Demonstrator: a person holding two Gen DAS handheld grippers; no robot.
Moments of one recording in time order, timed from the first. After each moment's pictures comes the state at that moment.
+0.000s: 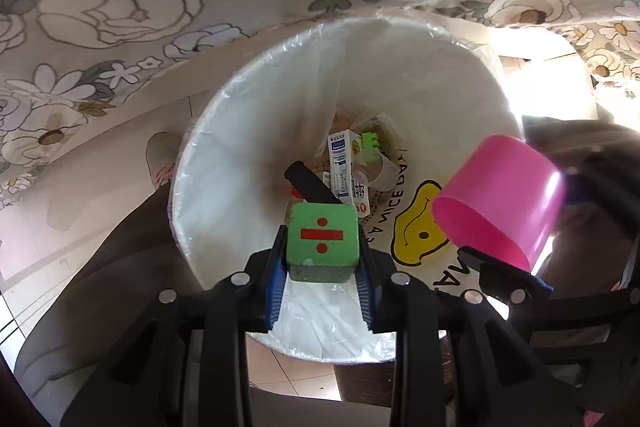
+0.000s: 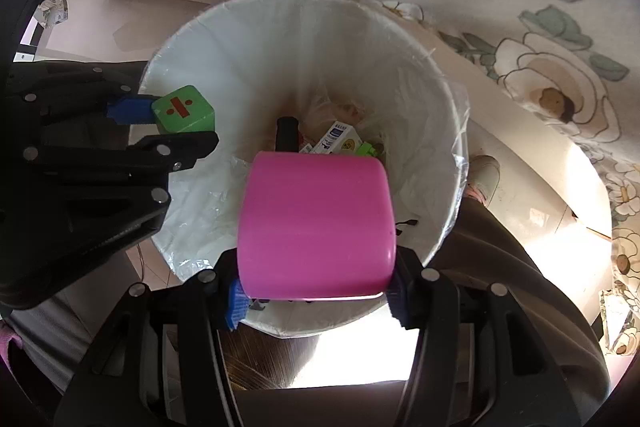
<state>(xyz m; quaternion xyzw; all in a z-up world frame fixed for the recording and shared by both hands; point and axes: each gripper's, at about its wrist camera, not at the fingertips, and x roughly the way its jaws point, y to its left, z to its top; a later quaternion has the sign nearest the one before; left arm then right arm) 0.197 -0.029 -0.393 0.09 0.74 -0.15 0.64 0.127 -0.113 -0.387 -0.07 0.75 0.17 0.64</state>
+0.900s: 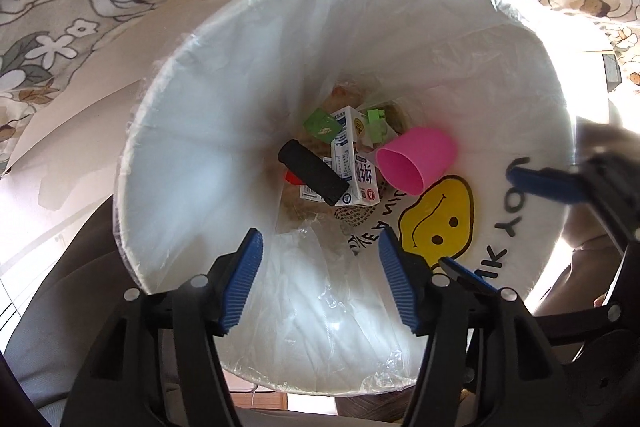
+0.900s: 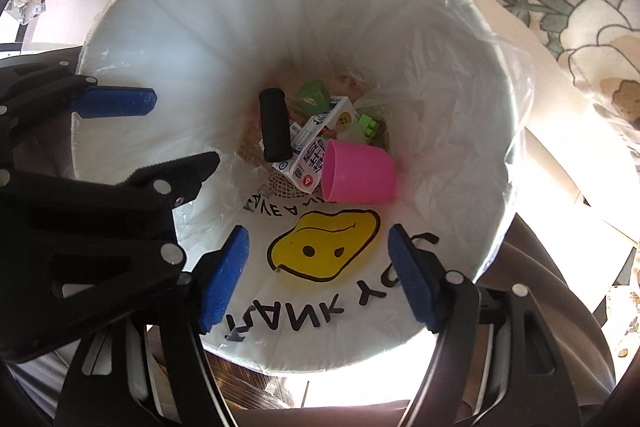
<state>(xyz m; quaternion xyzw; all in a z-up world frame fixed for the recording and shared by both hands) 0.205 -0.030 -0.439 0.08 0.78 -0.14 0.61 0.136 -0.111 -0.429 -0.08 0.78 0.16 0.60</state>
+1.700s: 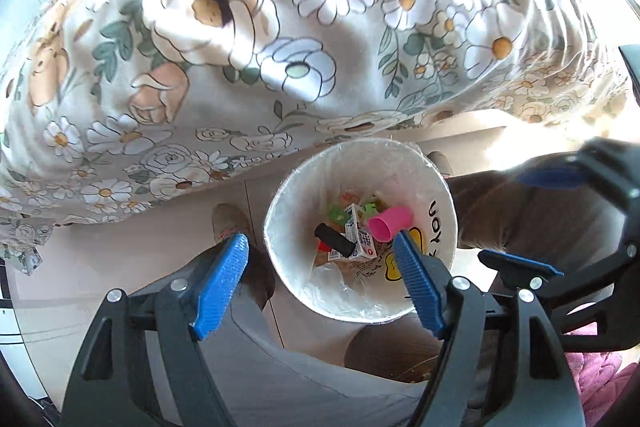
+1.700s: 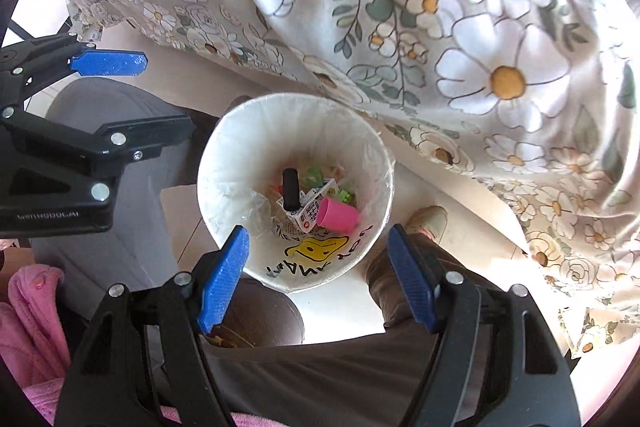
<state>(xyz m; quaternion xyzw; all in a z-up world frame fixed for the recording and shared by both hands) 0.151 -0.007 -0.202 0.11 0.59 -0.14 0.79 0.080 -0.136 -0.216 -0.11 0.63 0.18 0.75</state>
